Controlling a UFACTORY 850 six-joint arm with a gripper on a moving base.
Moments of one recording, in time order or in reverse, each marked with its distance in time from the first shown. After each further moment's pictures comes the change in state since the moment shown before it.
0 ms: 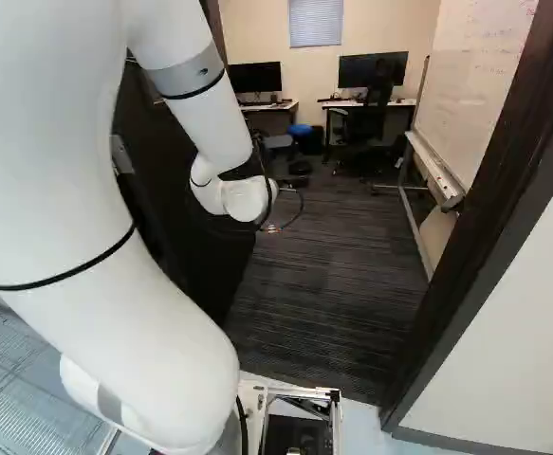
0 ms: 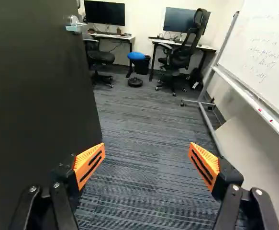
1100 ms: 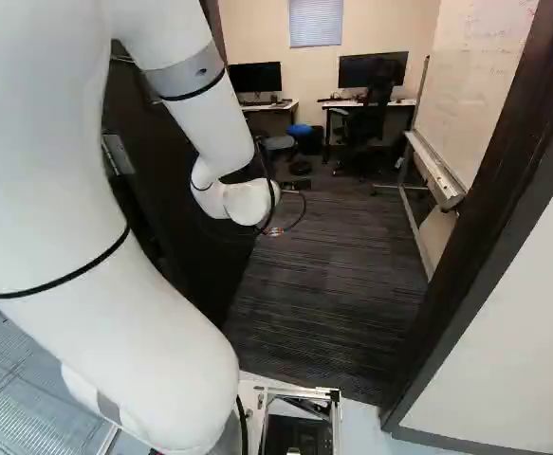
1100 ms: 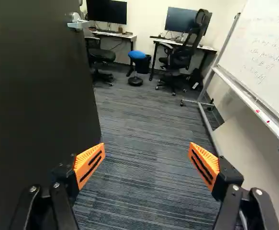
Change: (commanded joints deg) arm -0.5 1.2 1.4 -0.7 0.2 0.0
